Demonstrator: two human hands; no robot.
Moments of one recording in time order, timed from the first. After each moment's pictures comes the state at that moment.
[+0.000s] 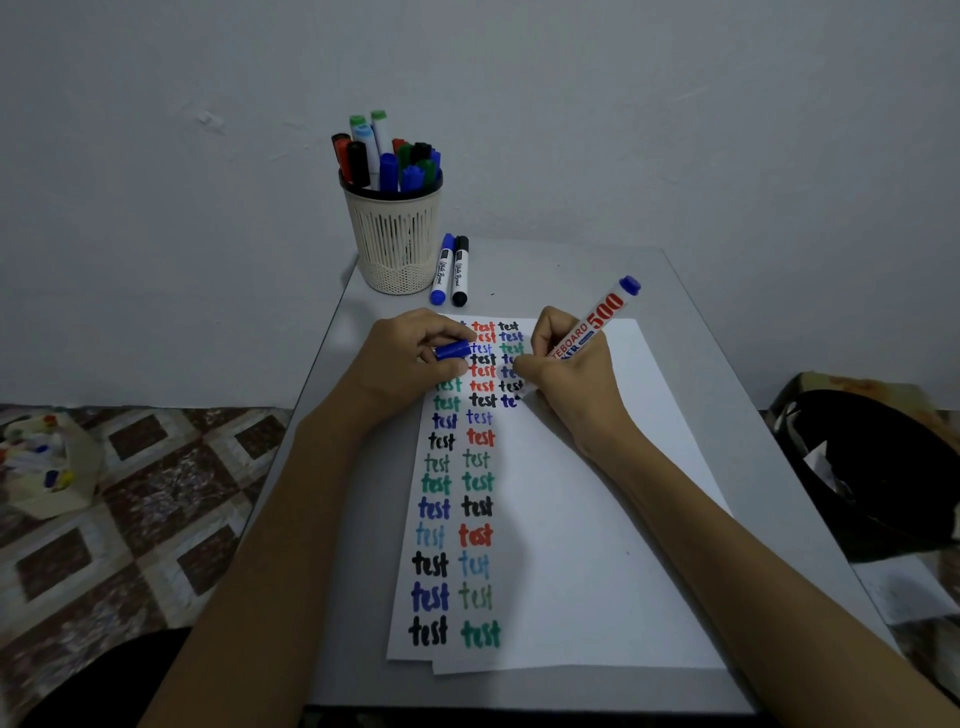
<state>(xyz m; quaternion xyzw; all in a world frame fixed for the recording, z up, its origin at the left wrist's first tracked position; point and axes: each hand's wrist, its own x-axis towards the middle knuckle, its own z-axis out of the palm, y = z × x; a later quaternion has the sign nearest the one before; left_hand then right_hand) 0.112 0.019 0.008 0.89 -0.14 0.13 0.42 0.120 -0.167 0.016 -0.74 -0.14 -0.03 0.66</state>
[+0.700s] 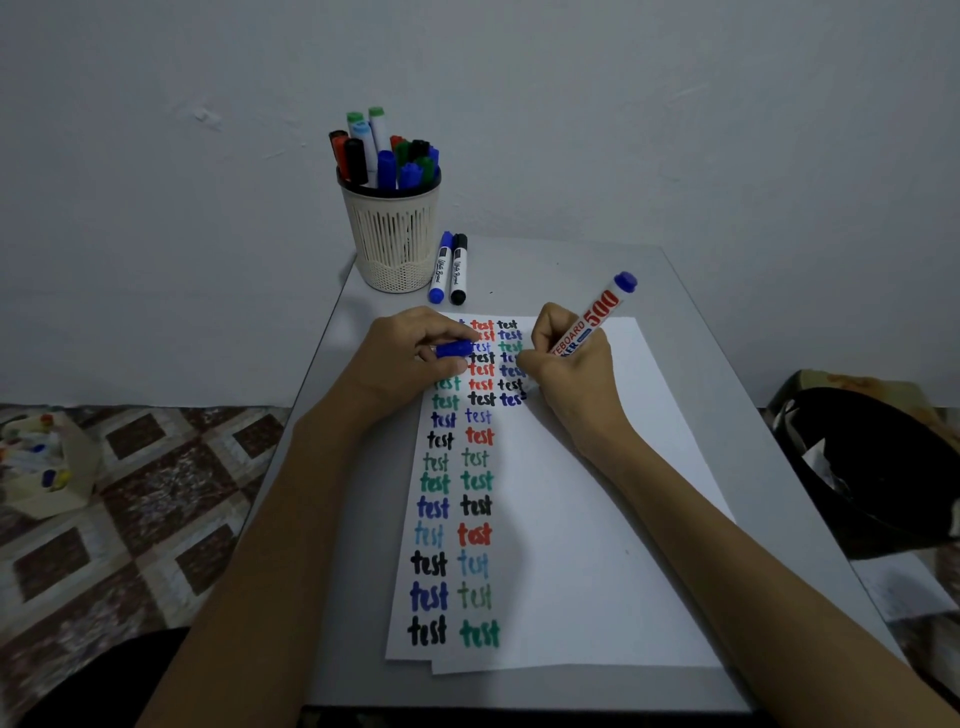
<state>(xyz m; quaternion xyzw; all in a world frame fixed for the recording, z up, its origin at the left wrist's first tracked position) 0.109 0.019 0.012 0.90 -0.15 0.13 0.40 0.117 -0.169 0.017 -0.74 -0.14 -0.04 0.66</state>
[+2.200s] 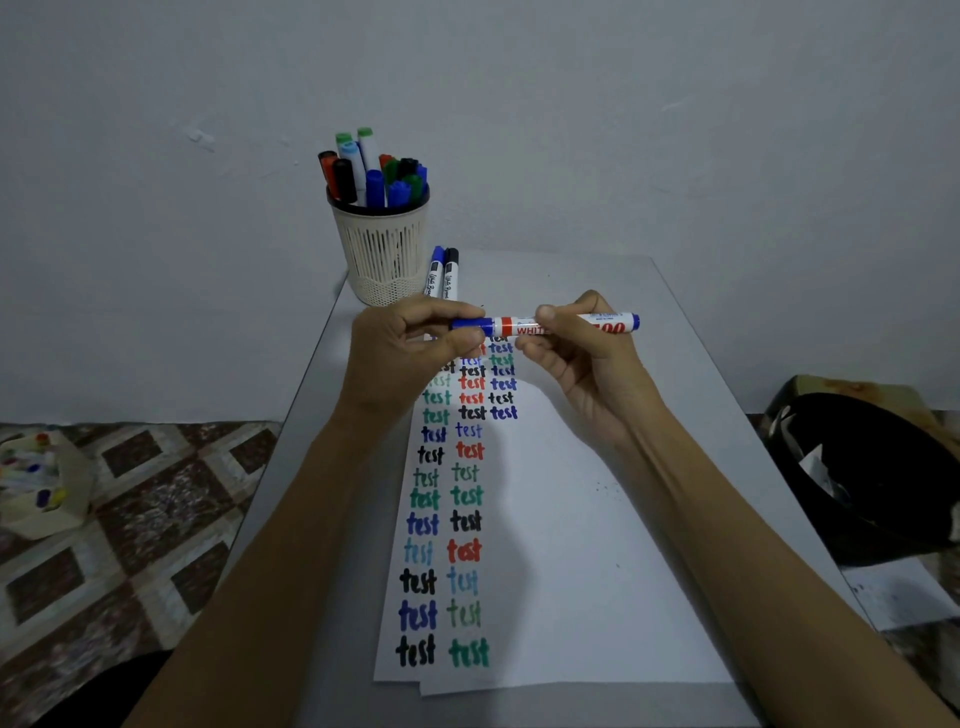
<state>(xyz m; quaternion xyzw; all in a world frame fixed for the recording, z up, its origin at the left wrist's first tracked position) 0.094 -0.010 0.037 0.75 -0.13 0.23 0.61 0.119 -0.188 0.049 -0.43 -0.07 0.11 0.89</state>
